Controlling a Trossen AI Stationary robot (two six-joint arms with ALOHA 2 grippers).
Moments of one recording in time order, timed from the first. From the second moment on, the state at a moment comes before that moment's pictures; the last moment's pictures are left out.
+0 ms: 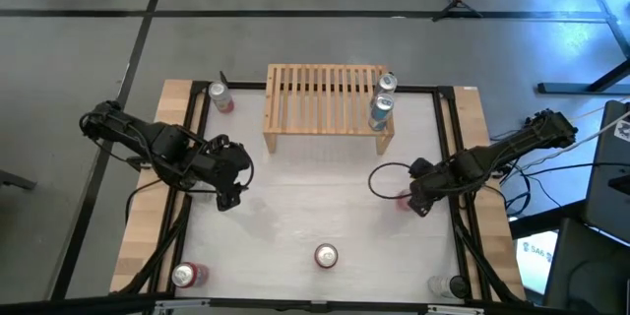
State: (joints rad) left arm -0.39 1.24 1.39 -1.31 -0.27 -0.68; right arm 0.44 1.09 0.90 -1.19 0.05 1.14
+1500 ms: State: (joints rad) left arm -0.52 1.16 0.88 -0.50 -0.36 -0.65; right arm 0.23 1.75 1.45 -1.08 0.07 0.41
